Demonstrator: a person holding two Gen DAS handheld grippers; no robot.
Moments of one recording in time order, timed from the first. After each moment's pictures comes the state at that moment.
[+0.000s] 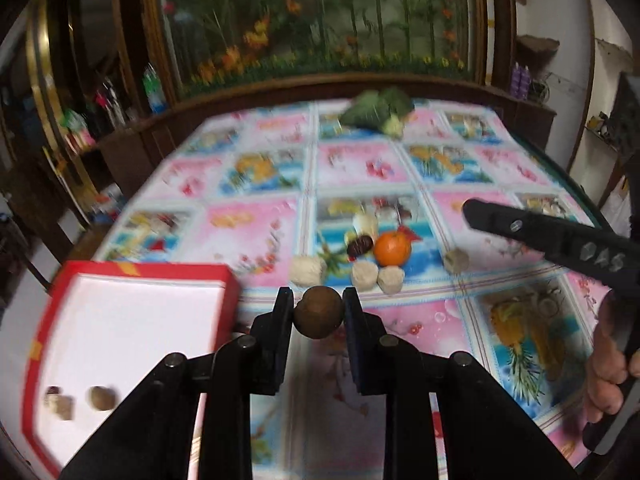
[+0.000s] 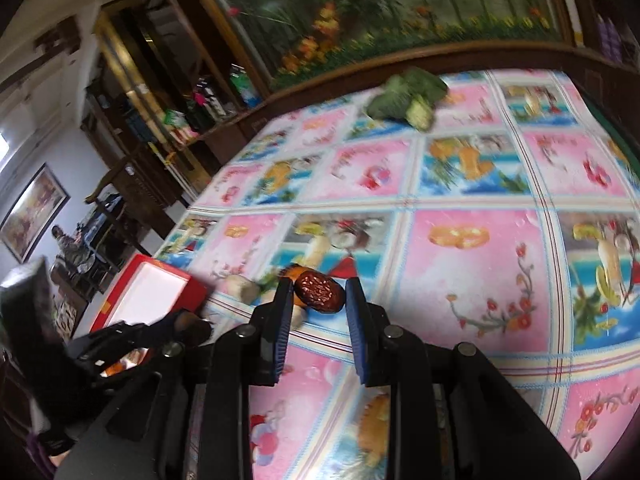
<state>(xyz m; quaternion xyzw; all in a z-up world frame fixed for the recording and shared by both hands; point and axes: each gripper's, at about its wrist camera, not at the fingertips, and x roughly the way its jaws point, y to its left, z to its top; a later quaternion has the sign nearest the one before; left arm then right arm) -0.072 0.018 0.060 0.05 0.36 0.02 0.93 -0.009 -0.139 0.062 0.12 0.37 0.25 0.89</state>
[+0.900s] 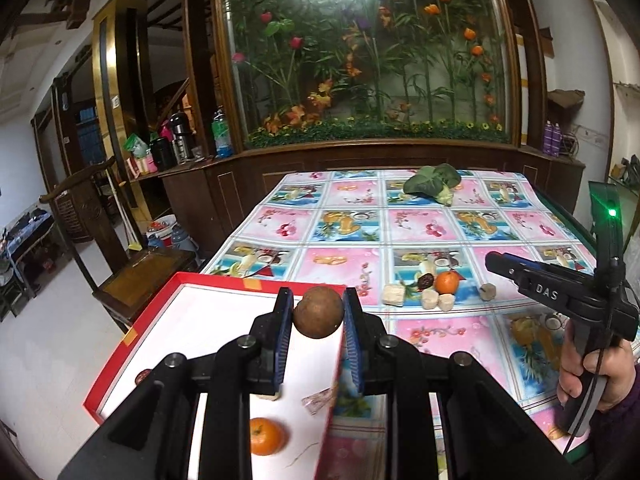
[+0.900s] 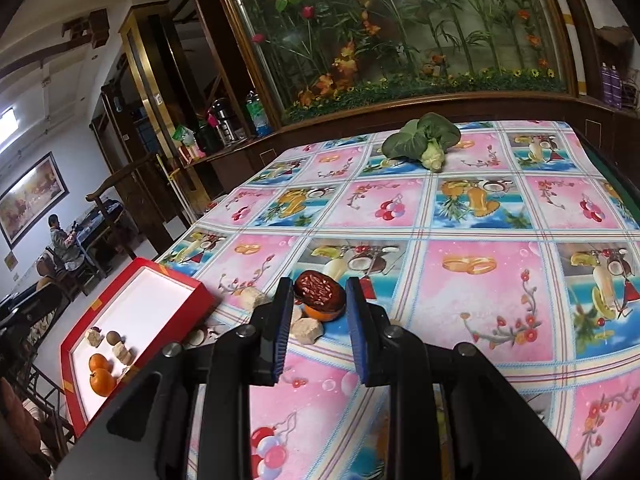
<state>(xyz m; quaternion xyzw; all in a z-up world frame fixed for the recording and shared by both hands) -0.155 0.076 0.107 0.03 0.26 0.10 0.96 -0.035 -0.119 0.062 0.09 0.31 0.24 0.92</state>
